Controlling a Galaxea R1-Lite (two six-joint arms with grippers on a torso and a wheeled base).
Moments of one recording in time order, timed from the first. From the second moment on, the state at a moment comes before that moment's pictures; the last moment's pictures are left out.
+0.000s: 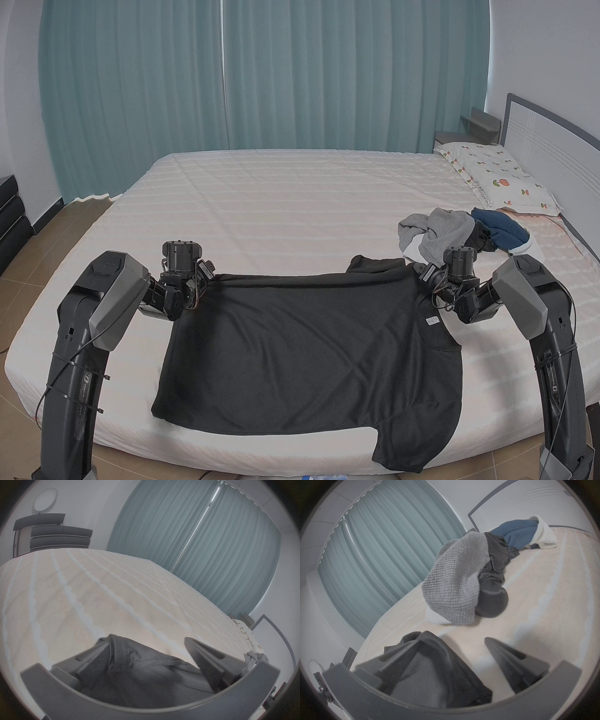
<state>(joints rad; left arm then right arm) -0.12 2.69 -1.70 -0.52 0.27 -0.68 0.08 2.72 -1.64 -0.70 -0.10 0.65</state>
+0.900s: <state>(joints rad) -0.11 2.07 -0.77 -0.70 0.12 -0.69 0.06 2.06 -0.59 -0.91 0.08 0.65</state>
